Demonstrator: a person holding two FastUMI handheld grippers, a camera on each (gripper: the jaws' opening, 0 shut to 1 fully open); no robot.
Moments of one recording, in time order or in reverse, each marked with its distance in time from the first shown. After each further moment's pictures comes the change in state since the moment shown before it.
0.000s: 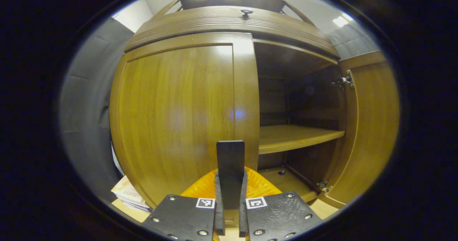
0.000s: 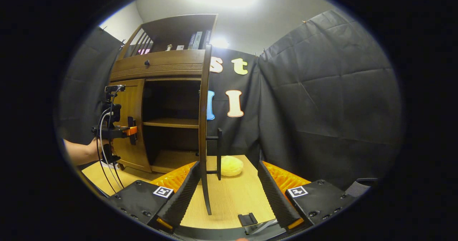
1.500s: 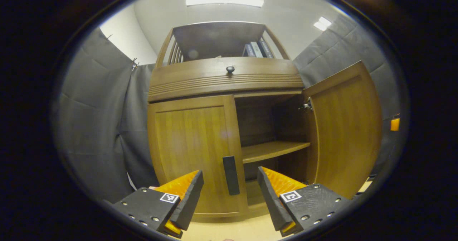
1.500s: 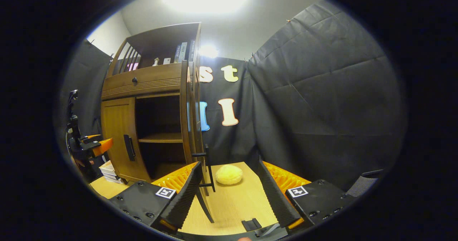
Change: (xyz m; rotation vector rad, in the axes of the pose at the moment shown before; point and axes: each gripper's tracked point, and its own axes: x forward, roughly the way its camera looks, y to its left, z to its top) left arm -0.129 -0.003 0.054 0.112 -0.173 -0.023; right arm 0.011 -0.032 0.031 0.089 -0.064 -0.038
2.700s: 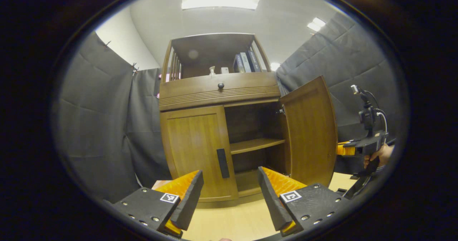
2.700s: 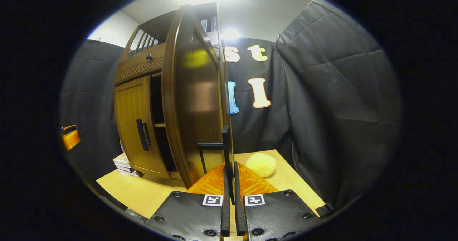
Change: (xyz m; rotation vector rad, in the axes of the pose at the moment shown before) left arm -0.150 -0.022 0.033 0.028 0.014 -0.057; right arm 0.101 0.072 -0.044 0.007 0.117 0.233
